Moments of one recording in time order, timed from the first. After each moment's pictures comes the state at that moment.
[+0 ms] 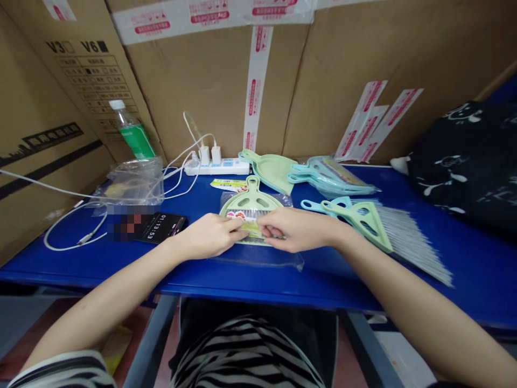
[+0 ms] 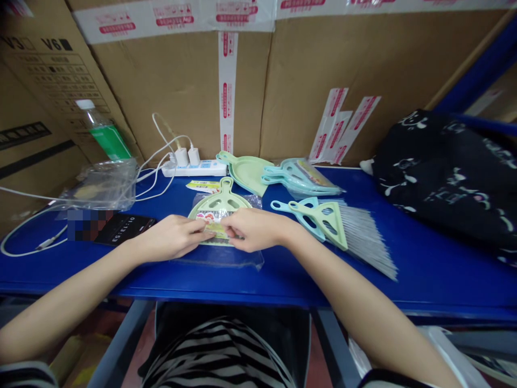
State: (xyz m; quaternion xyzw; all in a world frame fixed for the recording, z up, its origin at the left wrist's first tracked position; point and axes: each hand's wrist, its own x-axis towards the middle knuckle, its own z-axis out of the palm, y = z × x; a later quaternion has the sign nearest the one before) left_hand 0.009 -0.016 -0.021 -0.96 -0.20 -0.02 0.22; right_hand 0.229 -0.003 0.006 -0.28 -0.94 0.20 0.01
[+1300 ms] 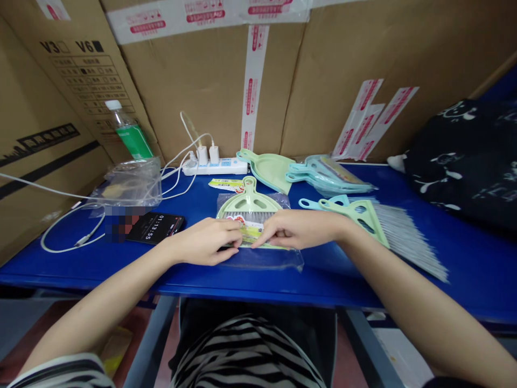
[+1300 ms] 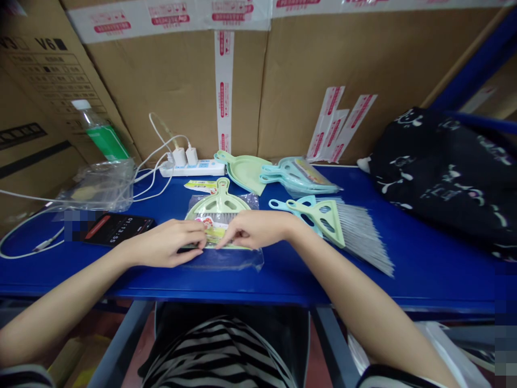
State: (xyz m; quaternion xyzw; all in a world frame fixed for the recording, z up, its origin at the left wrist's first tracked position) left_hand 0.007 -0.022 -0.010 -0.97 -0.23 -0.05 -0.06; right_hand 0.244 0.008 0.002 -0.21 -0.93 0.30 -0.03
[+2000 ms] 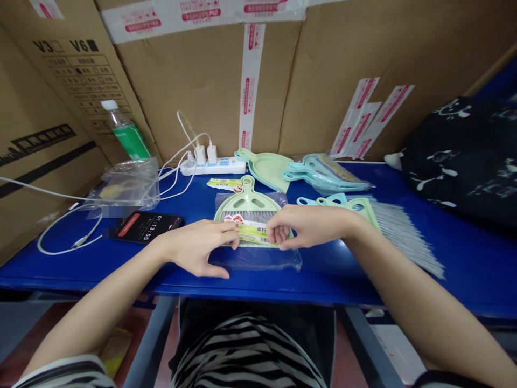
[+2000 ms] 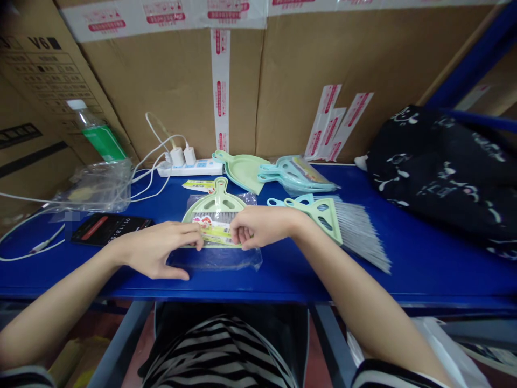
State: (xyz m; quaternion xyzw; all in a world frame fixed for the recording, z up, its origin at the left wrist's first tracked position) left_hand 0.001 -0.025 0.000 -0.97 -0.23 0.00 -0.10; right_hand 0.249 0.001 0.015 -0.30 -0.90 0.31 -0.06
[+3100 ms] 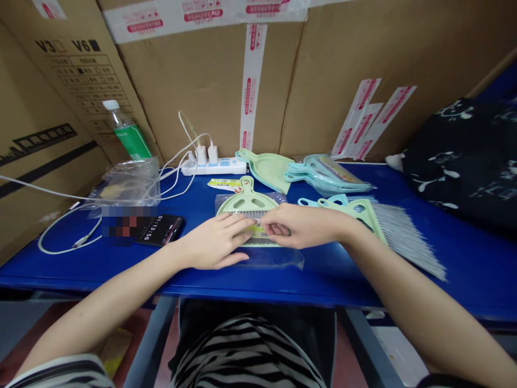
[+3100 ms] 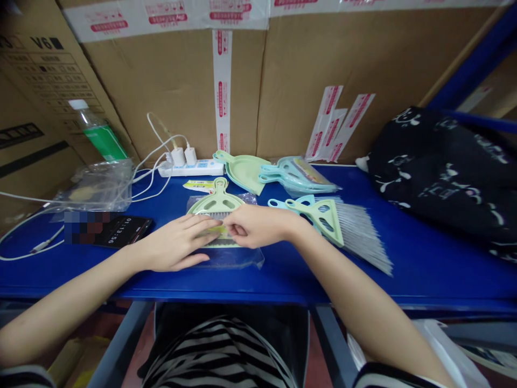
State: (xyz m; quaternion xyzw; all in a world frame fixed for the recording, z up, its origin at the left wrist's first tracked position) left_hand 0.016 -0.024 -0.021 -0.97 -0.18 -0.06 0.16; right_hand 0.239 -0.004 0.016 -0.28 -0.93 0.24 0.01
